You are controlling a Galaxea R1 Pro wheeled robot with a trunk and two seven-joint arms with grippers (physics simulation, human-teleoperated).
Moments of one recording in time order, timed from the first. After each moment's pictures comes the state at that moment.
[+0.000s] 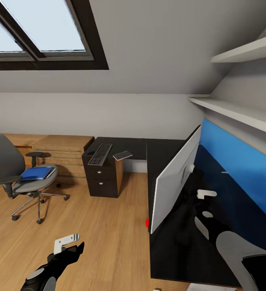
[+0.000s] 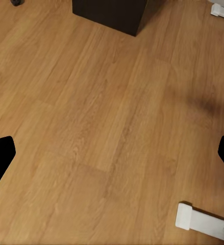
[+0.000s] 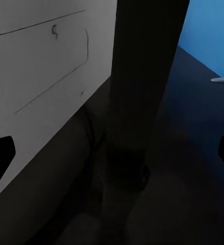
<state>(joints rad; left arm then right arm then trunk) 0.00 0.02 0.02 -1.52 0.33 0.55 0.21 -0.85 -0.13 0.18 -0.25 -0.22 -0.35 -0.20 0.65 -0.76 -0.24</state>
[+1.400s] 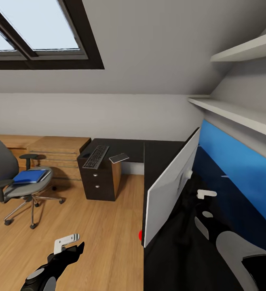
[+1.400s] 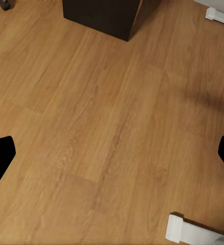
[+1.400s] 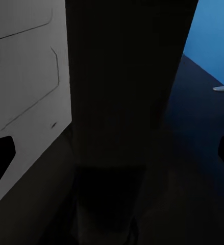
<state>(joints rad) 0.00 0.02 0.02 -1.52 0.33 0.55 0.21 -0.85 -0.13 0.18 -0.25 -0.22 -0.35 -0.20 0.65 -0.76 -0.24</state>
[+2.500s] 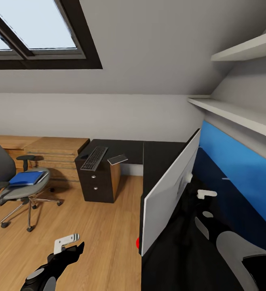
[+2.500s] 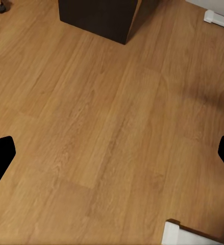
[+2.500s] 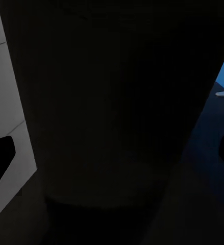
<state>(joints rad) 0.00 0.02 0.02 -1.52 0.33 0.55 0.21 -0.85 -0.13 0.18 -0.25 -0.22 -0.35 -0.21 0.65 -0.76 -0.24</state>
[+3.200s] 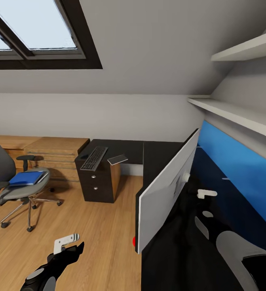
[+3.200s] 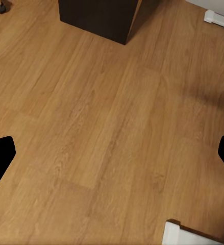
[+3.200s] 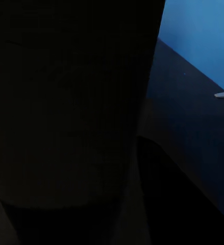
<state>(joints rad) 0.00 0.03 0.02 -1.52 0.33 0.55 0.21 -0.85 -0.13 0.17 -0.25 -0.22 -0.35 -0.21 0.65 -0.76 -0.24</state>
